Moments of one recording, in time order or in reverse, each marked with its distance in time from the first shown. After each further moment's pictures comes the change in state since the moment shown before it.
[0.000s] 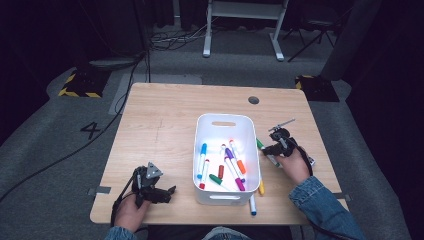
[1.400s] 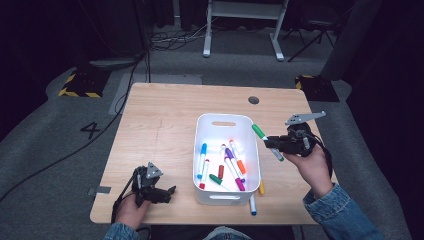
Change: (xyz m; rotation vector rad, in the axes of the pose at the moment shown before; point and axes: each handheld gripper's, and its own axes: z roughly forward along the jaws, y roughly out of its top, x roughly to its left) left arm 0.000 0.000 0.000 0.000 0.005 -0.002; right arm 0.062 0.004 -0.131 -0.312 0.160 -0.147
